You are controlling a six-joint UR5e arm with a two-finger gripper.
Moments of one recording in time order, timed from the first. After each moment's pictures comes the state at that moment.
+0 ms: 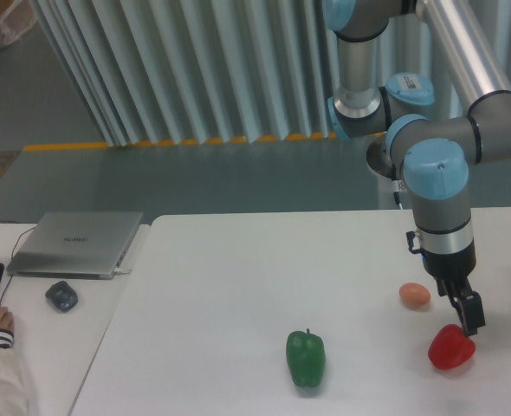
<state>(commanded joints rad) 2.34 -1.97 -1.42 -1.19 1.65 1.47</state>
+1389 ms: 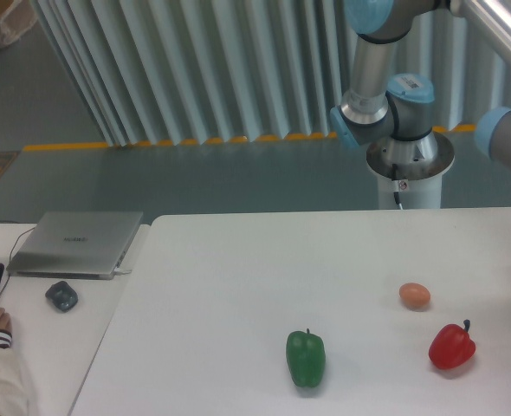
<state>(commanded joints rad) 2.65 -1.96 -1.45 -1.19 1.61 1.86</state>
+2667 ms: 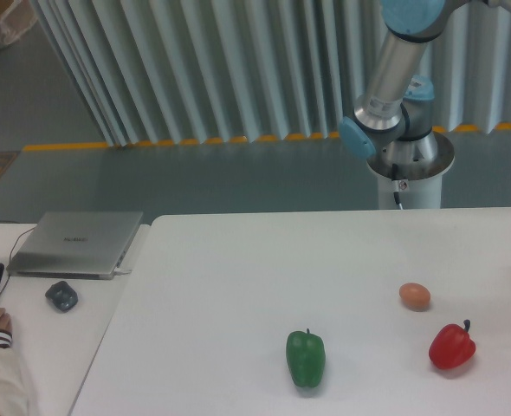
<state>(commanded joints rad) 2.90 -2.01 -1.47 -1.18 1.61 2.35</state>
